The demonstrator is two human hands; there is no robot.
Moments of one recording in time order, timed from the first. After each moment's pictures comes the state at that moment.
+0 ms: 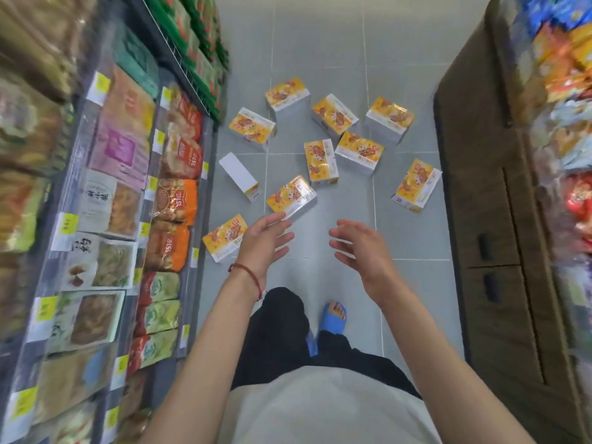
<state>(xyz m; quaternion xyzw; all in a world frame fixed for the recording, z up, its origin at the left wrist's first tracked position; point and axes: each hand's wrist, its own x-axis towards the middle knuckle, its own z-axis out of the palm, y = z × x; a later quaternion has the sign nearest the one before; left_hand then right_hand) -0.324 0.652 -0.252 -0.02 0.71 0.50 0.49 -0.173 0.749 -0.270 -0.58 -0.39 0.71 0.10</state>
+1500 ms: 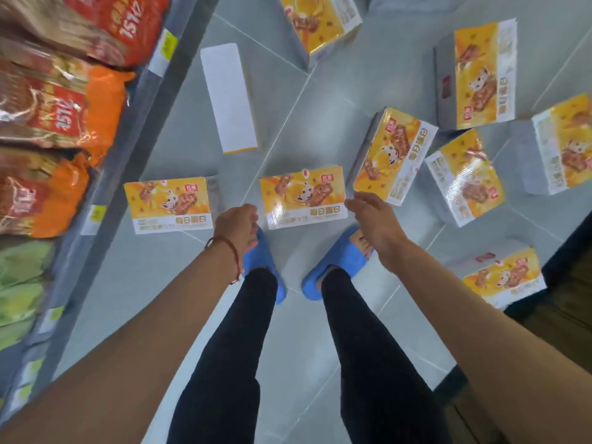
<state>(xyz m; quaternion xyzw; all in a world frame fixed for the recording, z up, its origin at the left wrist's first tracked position) -0.588 0.868 -0.744 -0.44 0.66 0.41 0.44 -0.492 1.067 -0.746 -0.56 -0.55 0.56 -0.27</state>
